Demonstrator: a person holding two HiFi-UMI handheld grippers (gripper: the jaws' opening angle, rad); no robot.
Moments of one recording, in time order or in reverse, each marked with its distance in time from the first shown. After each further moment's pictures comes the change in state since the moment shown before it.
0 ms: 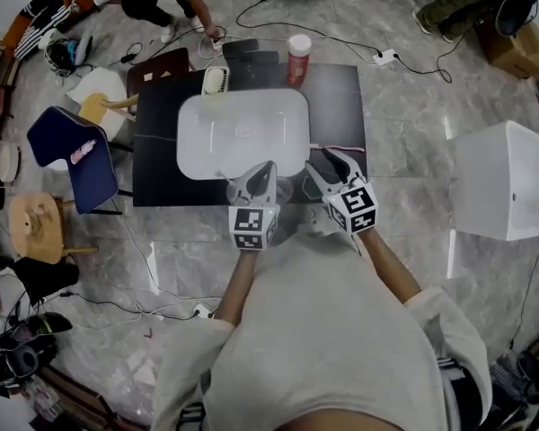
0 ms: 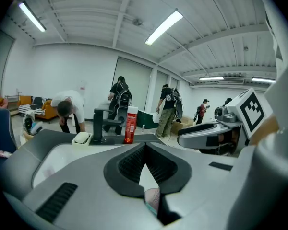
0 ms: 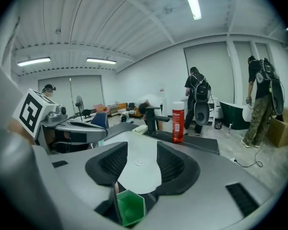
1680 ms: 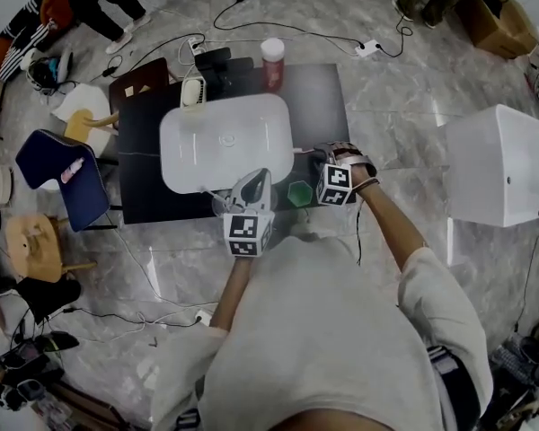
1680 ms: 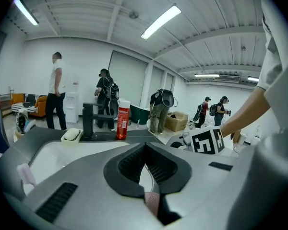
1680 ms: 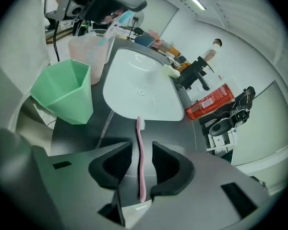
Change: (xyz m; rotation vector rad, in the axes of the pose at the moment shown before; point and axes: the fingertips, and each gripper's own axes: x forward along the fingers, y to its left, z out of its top) left arm 0.025 -0.025 -0.007 0.012 0.058 -0.065; right arm 0.043 -0.083 -0.148 -0.951 0.660 0.150
